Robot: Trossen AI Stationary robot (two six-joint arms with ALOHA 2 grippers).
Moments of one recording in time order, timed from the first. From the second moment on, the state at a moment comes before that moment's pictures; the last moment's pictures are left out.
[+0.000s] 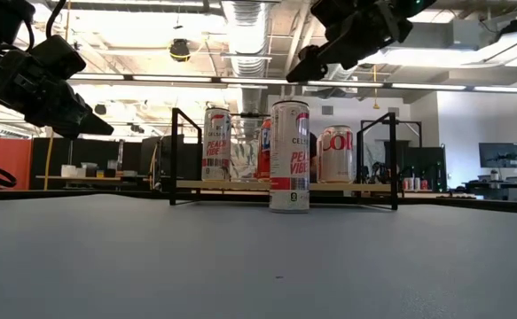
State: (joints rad) left arm -0.10 0.20 0.08 -0.17 -0.27 -0.18; right arm -0.32 1.46 1.13 -0.38 -0.58 -0.54
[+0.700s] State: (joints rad) left arm -0.10 0.20 0.08 -0.17 -0.27 -0.18; right arm -0.32 1.59 1.13 -0.31 -0.58 -0.54
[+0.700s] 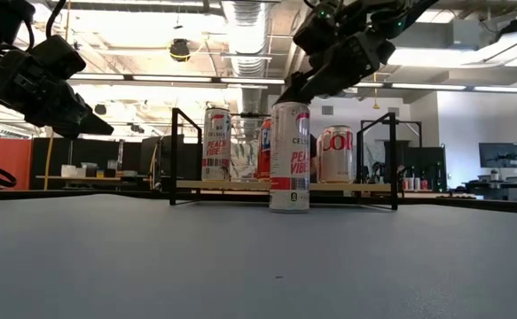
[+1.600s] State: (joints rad) left arm -0.10 0.20 0.08 -0.17 -0.27 -0.18; right arm -0.32 1.66 1.13 -0.31 -0.53 -0.53
